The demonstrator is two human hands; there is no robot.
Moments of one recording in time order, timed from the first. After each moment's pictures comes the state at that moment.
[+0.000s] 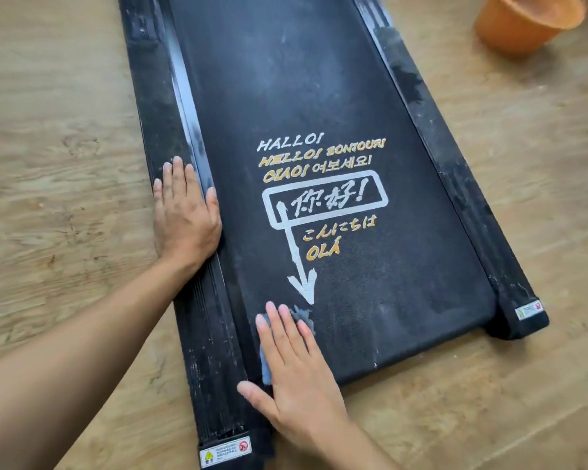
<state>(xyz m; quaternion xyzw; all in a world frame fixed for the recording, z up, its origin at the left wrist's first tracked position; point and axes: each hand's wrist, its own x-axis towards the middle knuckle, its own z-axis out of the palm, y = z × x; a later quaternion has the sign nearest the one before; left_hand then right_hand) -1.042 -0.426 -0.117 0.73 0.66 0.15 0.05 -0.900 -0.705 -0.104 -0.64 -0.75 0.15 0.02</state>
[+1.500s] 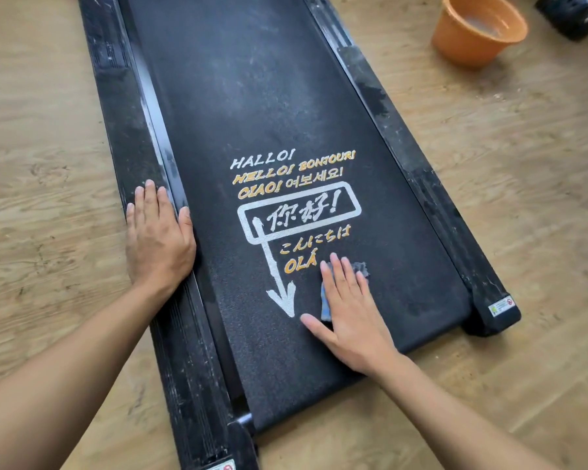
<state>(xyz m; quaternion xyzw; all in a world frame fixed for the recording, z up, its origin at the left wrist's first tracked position) -1.045 -0.423 -0.128 0.73 0.66 0.17 0.06 -0.765 -0.650 -0.102 -0.73 -0.67 0.14 -0.02</state>
